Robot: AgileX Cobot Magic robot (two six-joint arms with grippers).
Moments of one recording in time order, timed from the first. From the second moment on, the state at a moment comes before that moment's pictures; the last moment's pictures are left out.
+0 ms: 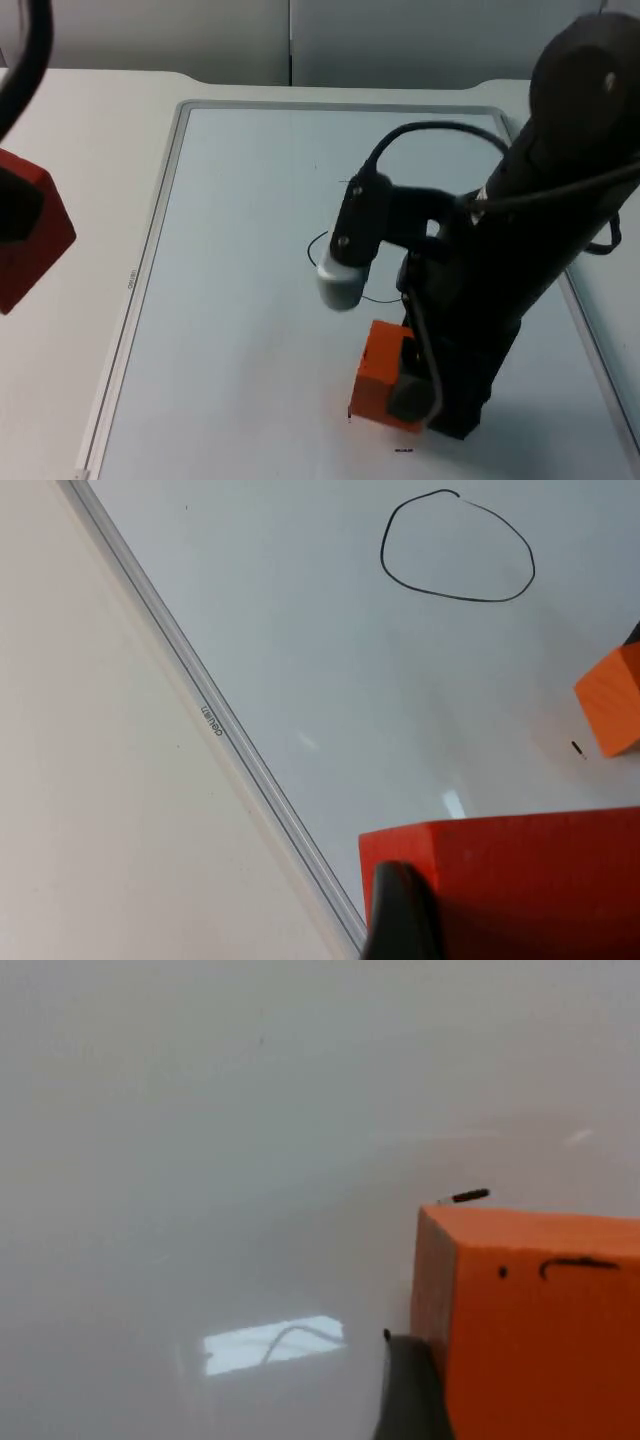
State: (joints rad) right arm 0.71 1.83 -0.97 0.28 0.60 -0.86; left arm -0.53 0.87 -0.64 -0.09 0.68 0.03
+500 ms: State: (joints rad) right arm 0.71 1.37 -0.98 0.28 0.70 -0.61; left arm -0.53 0.87 -0.64 -0.09 0.68 0.03
